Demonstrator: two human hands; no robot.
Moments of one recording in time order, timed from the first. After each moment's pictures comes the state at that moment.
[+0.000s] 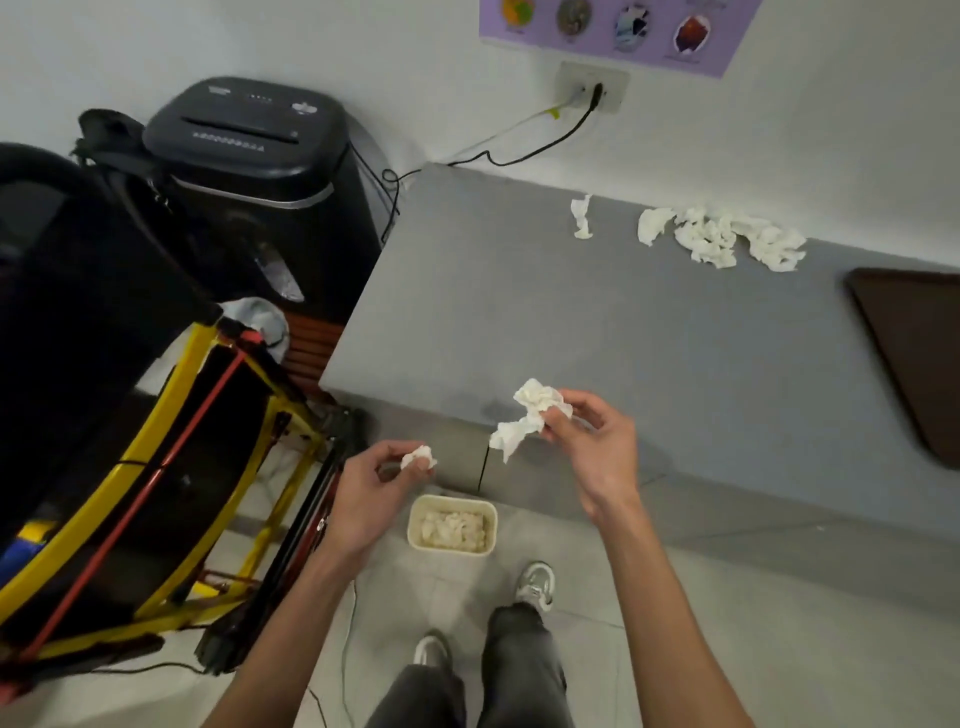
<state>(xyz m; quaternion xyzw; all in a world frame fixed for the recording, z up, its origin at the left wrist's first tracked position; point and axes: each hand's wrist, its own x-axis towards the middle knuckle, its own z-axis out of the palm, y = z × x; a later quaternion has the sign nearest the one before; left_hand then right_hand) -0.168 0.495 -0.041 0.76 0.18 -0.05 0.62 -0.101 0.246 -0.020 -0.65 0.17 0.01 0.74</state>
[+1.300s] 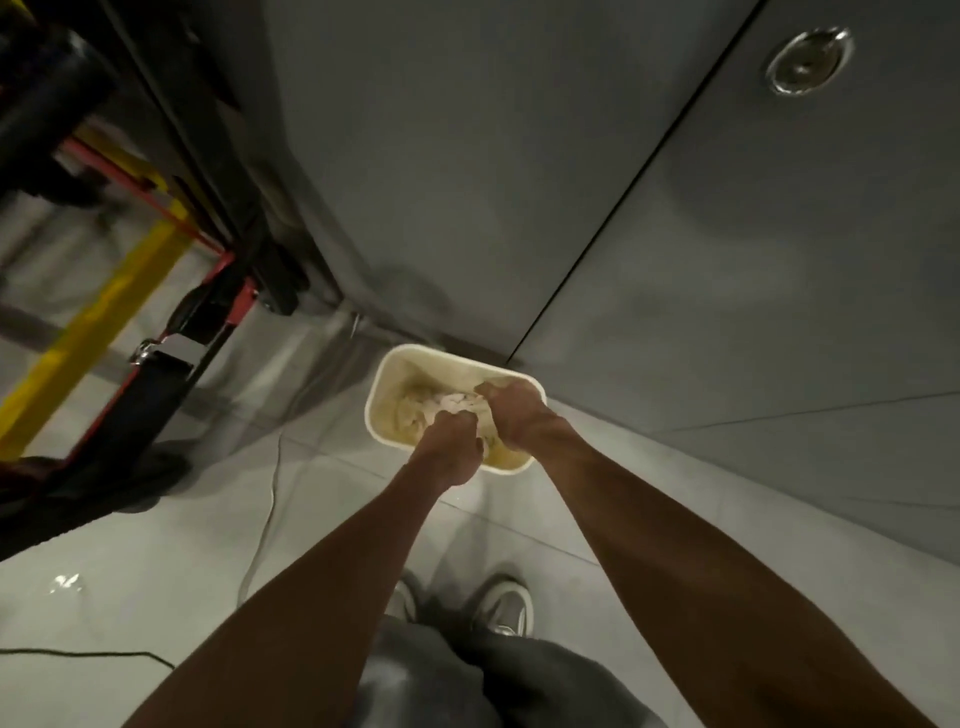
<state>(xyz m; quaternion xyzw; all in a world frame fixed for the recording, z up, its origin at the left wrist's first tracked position) -0.159 0.433 -0.731 0.90 0.11 -0.33 0.26 -0.083 0.320 -0.719 -0.89 -0.23 0.38 -0.02</state>
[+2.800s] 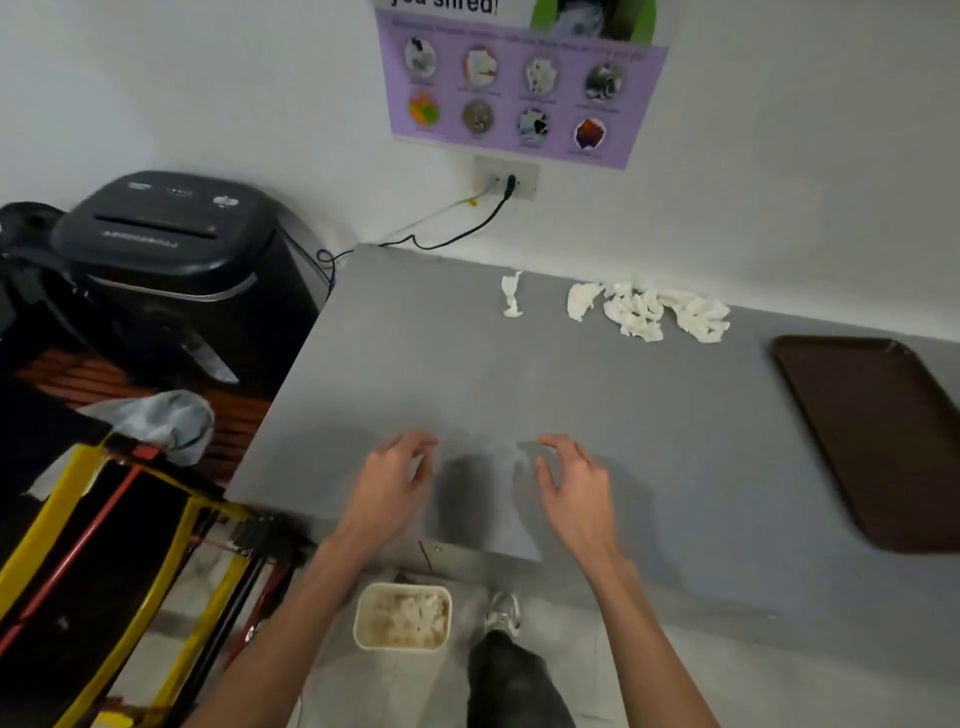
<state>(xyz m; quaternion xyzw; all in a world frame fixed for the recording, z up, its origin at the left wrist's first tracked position) 0.009 0.390 -0.045 0.94 -0.03 0.02 0.35 -0.001 0.134 -0.040 -0.94 0.04 -0.02 0.35</state>
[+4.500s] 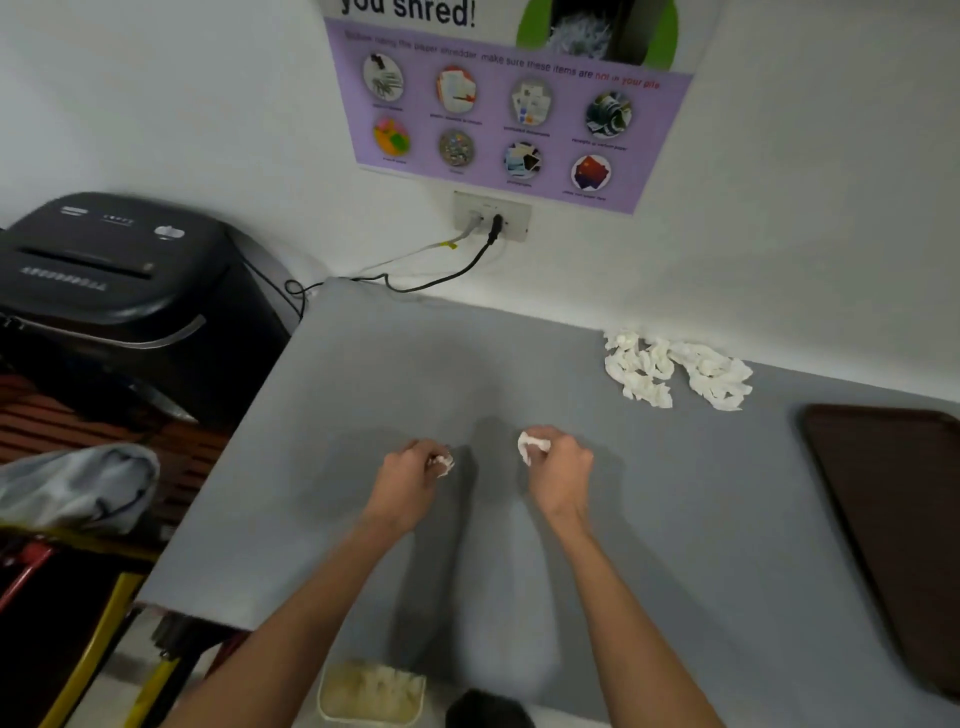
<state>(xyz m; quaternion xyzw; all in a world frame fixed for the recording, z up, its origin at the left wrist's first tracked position) 0.179 0.339 -0.119 0.92 0.00 -0.04 0.38 0.200 0.113 -0.093 -0.90 0.14 0.00 0.41</state>
